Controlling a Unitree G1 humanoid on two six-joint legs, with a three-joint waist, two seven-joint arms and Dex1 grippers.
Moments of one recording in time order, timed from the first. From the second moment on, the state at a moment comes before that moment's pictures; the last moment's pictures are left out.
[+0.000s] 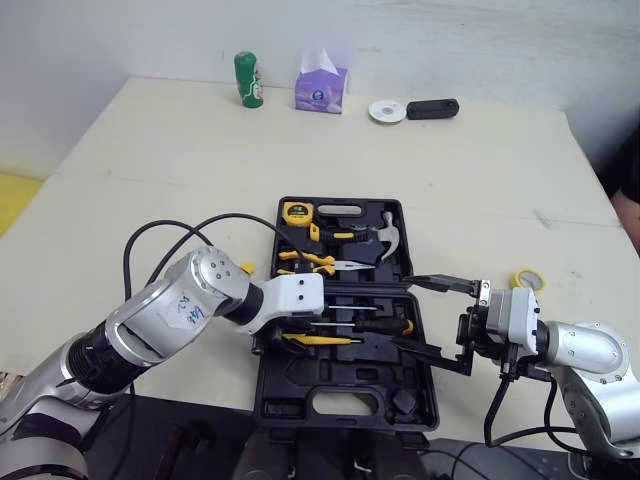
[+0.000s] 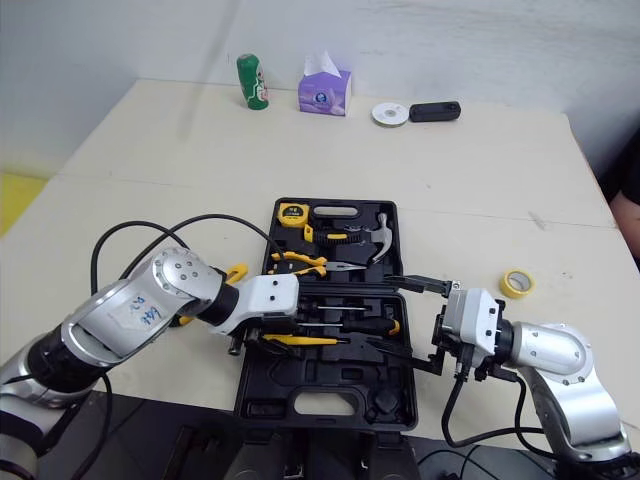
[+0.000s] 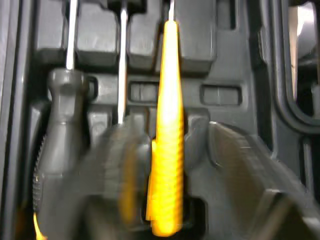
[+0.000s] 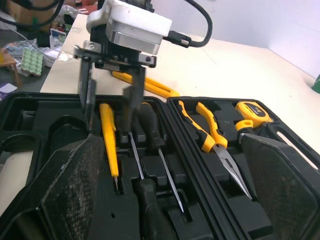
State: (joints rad) left arm -0.73 0.83 -0.57 -0.53 -0.20 1.05 -1.08; right arm 0.01 -0.69 -0.10 -0.44 0.49 0.02 1.08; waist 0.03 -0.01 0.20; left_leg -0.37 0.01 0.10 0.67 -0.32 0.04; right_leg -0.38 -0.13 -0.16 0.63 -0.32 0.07
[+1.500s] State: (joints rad) left arm -0.27 0.62 -0.20 -0.21 -0.31 0.21 -1.15; right arm 0.06 -0.73 -0.16 -0.35 0.50 -0.04 1.13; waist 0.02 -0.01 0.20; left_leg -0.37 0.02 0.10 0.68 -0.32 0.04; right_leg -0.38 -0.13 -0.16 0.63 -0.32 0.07
